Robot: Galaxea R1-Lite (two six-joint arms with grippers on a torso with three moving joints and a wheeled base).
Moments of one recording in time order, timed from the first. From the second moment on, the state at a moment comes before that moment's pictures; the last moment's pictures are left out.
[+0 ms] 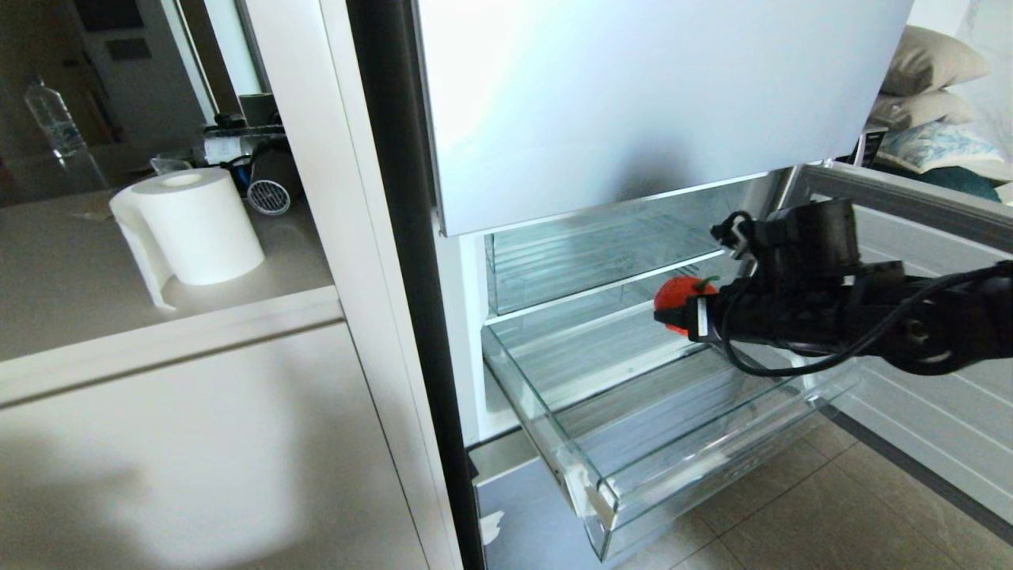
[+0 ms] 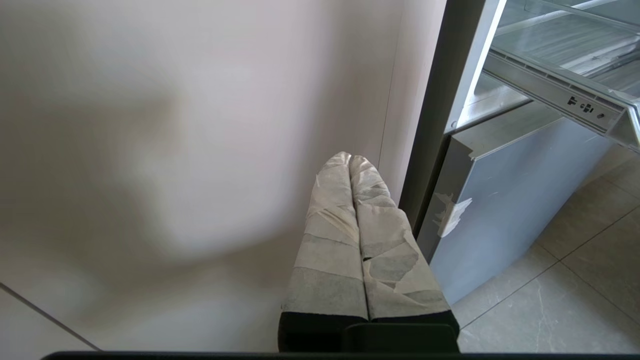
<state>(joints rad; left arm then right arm) 0.00 0.00 0.00 0.01 0.00 0.01 0.30 1.81 -1.15 -0.22 -0.02 0.11</state>
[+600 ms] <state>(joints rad) 0.00 0.00 0.00 0.01 0.00 0.01 0.19 1.18 -0.79 -0.21 -0.24 0.13</state>
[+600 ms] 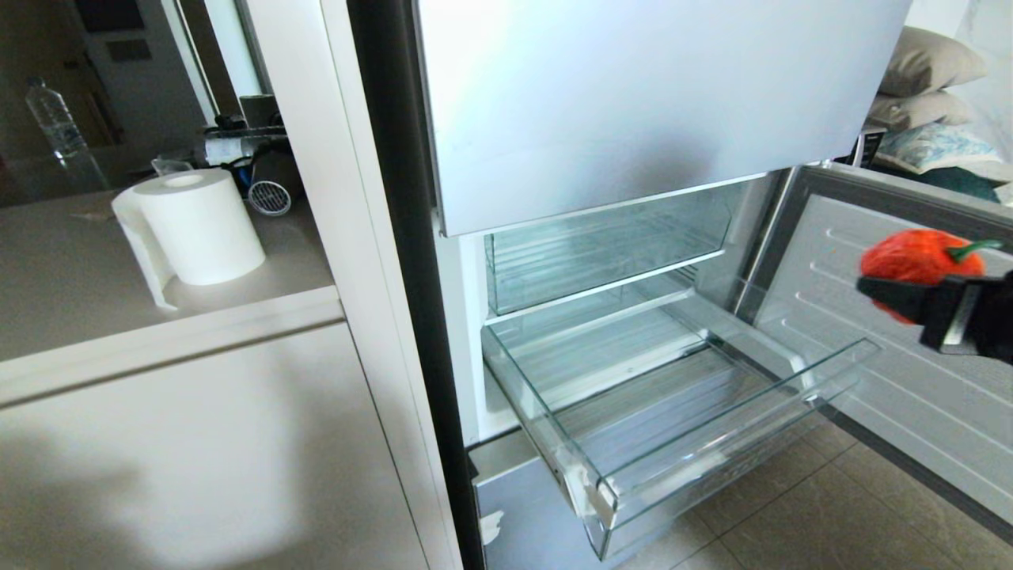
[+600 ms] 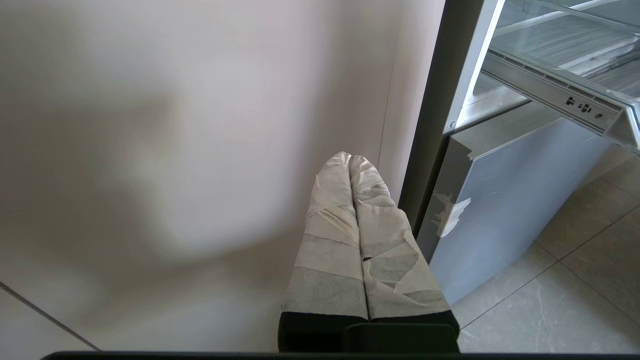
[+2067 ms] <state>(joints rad) 0.00 0.00 0.00 0.01 0.00 0.01 -1.62 1.34 -1.00 -0.46 0.15 0.49</state>
